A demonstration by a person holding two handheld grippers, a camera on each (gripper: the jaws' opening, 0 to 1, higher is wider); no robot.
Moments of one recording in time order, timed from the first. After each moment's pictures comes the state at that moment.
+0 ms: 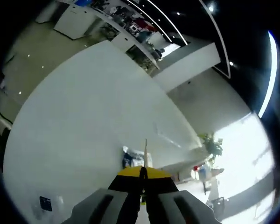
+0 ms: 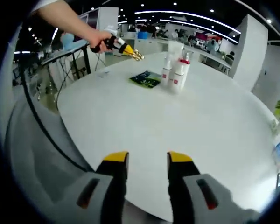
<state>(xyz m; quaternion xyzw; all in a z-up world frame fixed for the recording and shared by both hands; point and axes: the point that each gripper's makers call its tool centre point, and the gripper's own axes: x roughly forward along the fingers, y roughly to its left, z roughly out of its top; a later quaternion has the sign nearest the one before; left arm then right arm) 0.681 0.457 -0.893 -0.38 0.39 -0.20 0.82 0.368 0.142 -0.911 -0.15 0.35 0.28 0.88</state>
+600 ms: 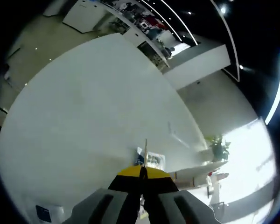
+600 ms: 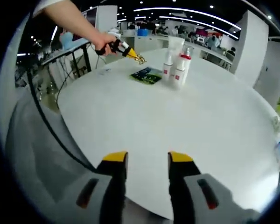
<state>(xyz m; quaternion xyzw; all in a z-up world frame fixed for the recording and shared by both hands) 0.685 0.443 -0.932 -0.38 0.41 -0.17 0.81 0.366 0.143 -0.917 -0.15 0.37 0.28 0.87</state>
